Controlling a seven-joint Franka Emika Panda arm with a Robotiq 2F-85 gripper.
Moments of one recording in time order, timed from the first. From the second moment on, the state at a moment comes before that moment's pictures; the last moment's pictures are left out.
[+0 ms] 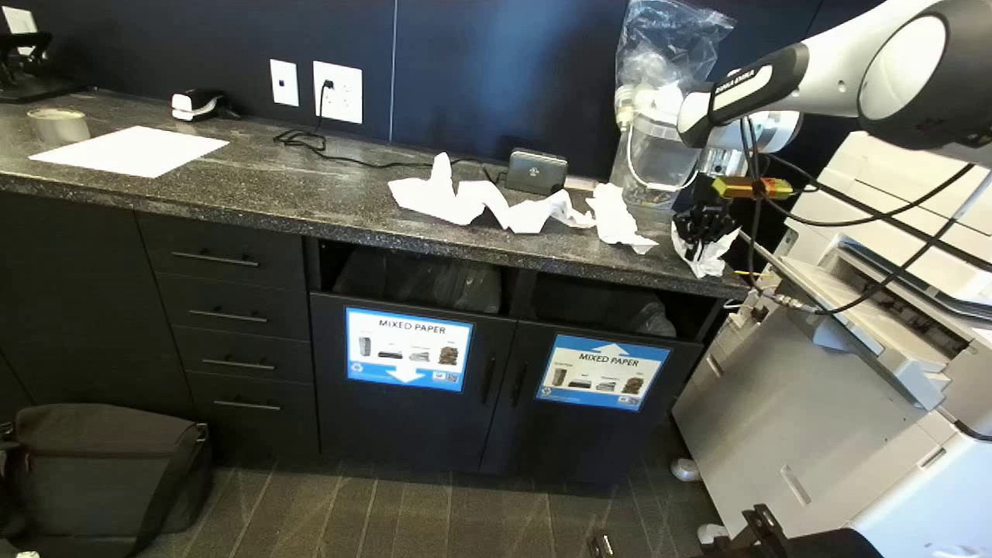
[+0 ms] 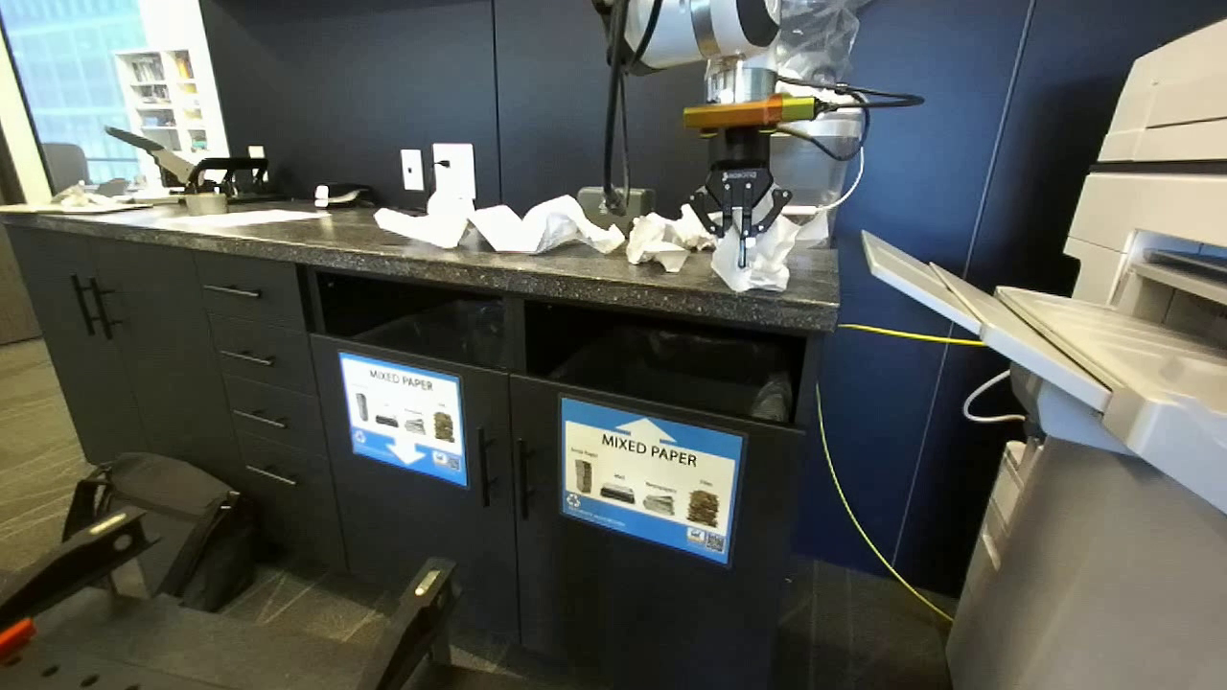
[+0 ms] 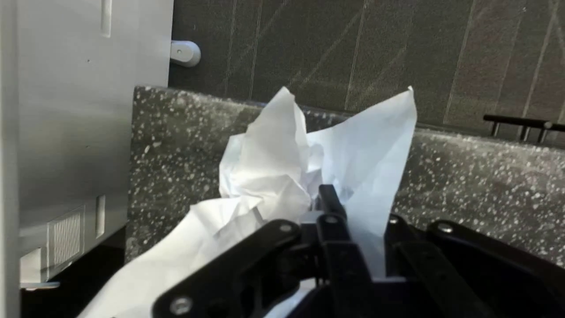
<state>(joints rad) -0.27 0.84 -0.07 -1.14 -0.09 1.90 -0.25</state>
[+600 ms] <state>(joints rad) -0.24 0.62 -0.06 -1.56 -0.09 2.12 -0.18</state>
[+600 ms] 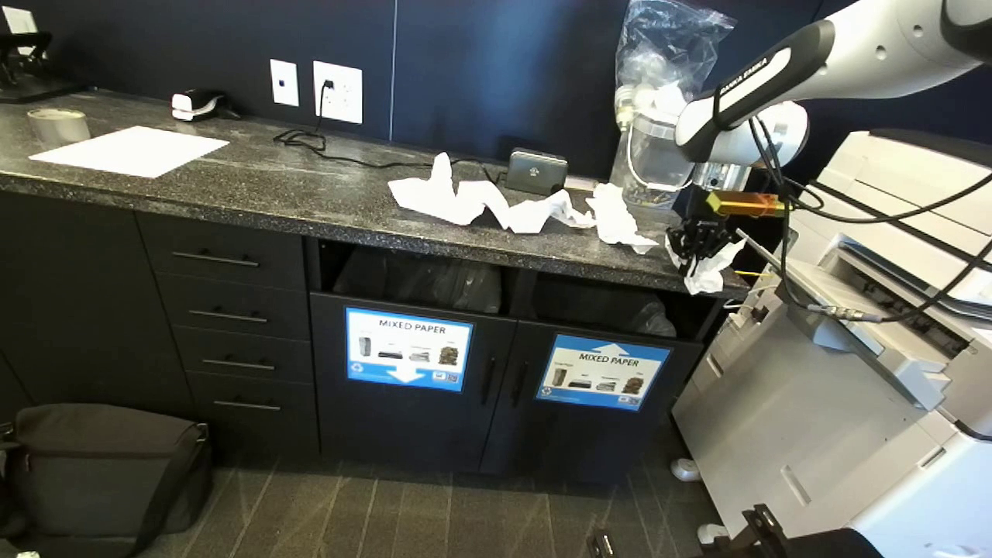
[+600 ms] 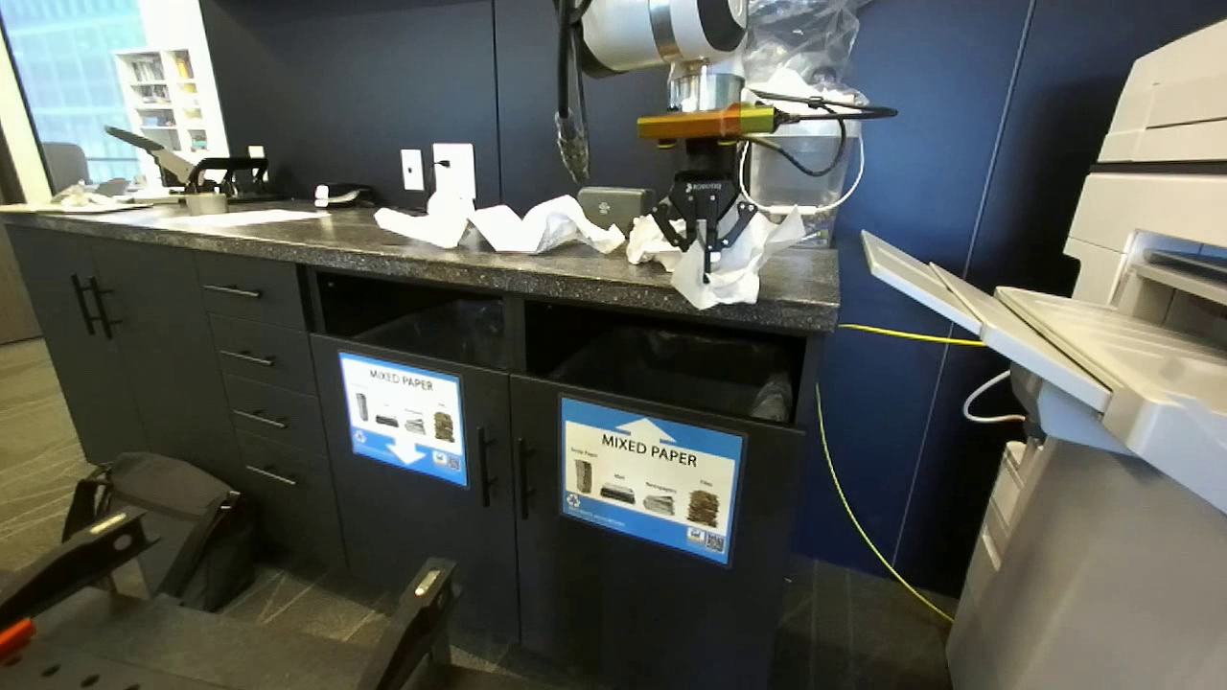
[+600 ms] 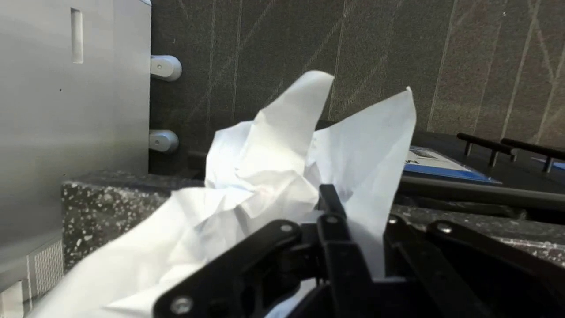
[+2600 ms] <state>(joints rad) -0.17 0.18 -0.03 -2.70 -0.05 3.31 -0.01</state>
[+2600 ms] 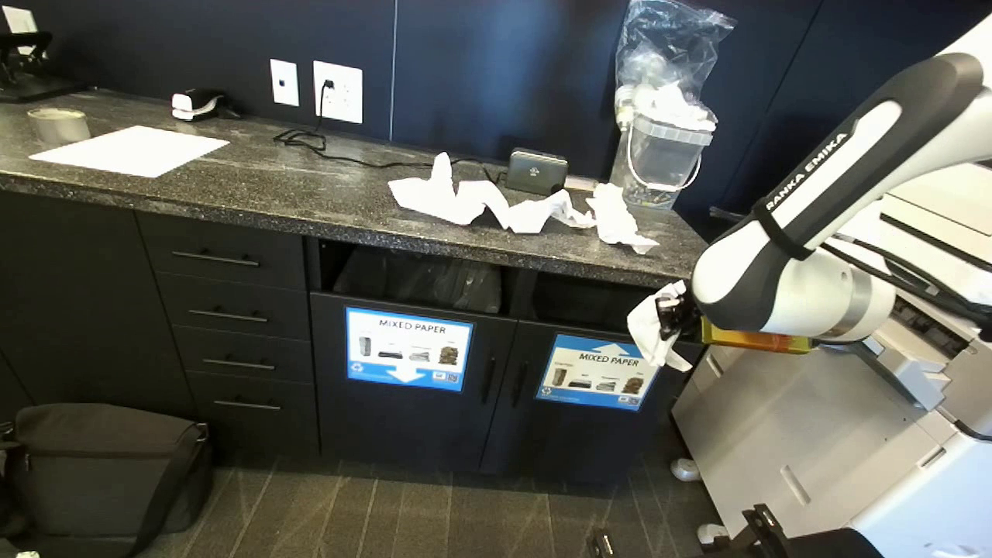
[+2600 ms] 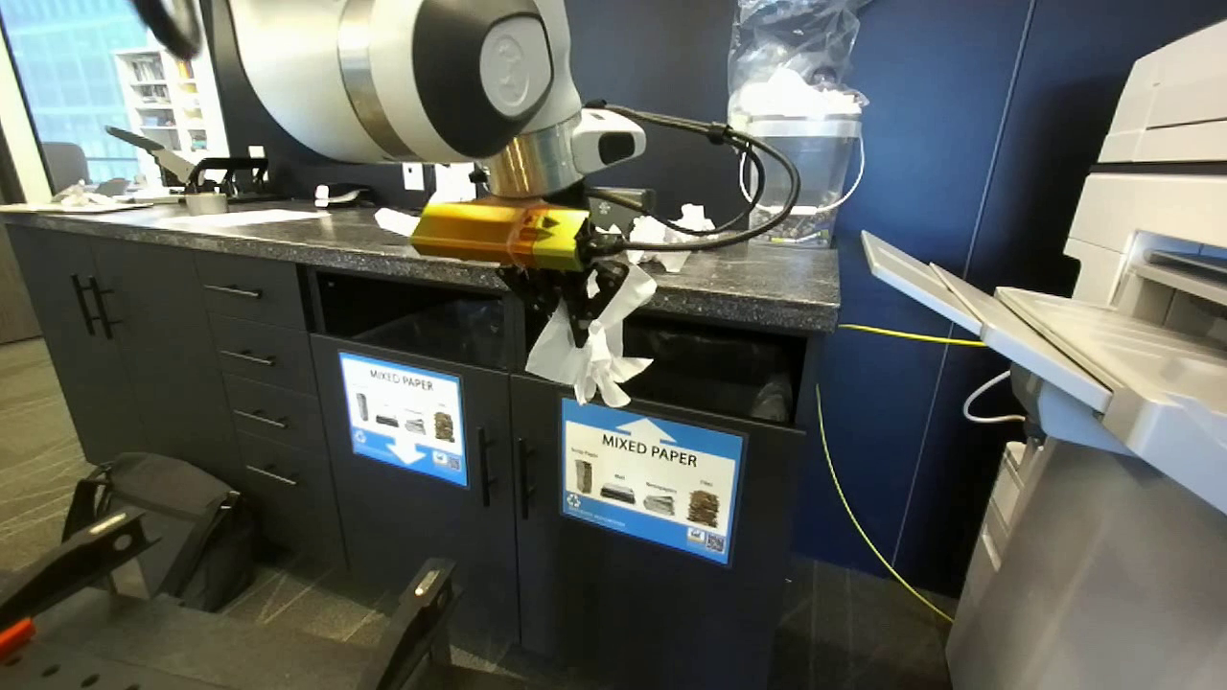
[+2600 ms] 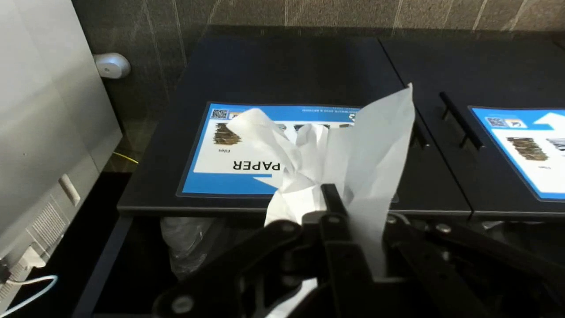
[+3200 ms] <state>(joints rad) -0.18 0.58 -0.04 -2.50 -0.03 3.64 0.00</state>
